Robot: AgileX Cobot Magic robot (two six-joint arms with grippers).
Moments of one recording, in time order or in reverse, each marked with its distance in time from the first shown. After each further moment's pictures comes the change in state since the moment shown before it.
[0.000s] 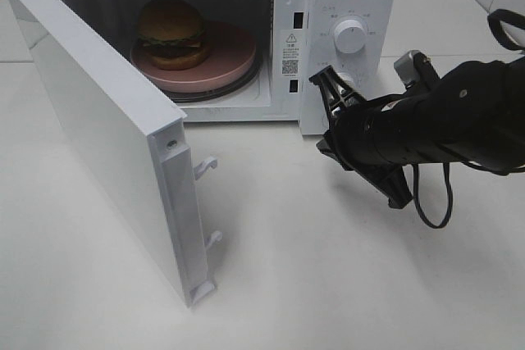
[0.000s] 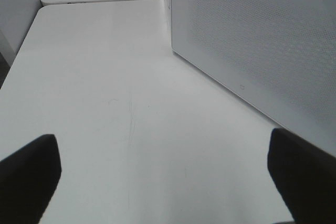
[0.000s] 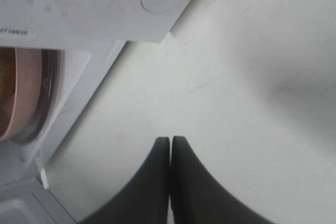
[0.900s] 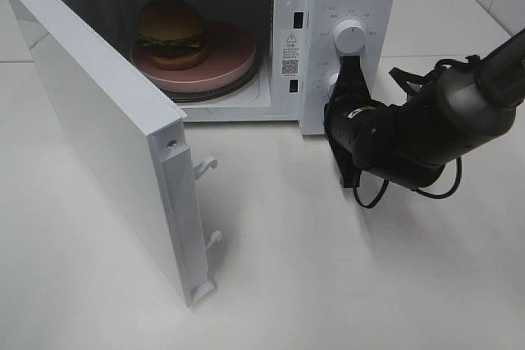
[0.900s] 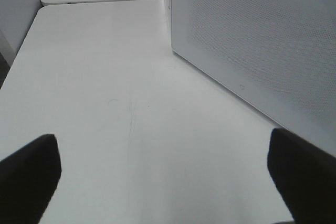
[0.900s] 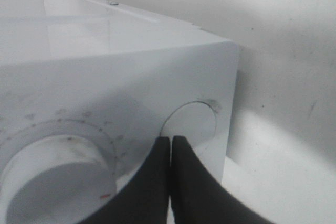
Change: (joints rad) left arm 0.000 0.000 0.000 0.000 0.000 0.000; right arm -0.002 0.331 -0.156 0.005 -0.480 0.535
